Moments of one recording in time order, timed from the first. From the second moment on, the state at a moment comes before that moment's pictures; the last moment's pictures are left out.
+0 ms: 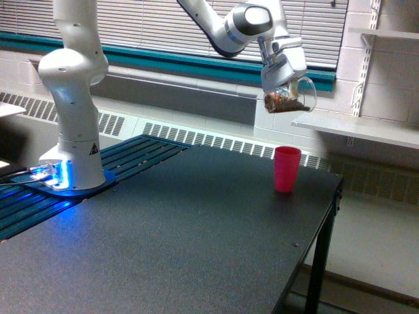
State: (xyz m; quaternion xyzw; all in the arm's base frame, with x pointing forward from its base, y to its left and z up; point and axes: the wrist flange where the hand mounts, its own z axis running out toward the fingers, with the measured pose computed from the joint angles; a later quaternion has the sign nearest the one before) arm 0.497 0.254 0.400 0.97 -0.01 0.22 0.10
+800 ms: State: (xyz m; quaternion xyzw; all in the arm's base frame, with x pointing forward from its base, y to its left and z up) arm 0.499 0.249 0.418 0.97 0.05 0.23 0.11
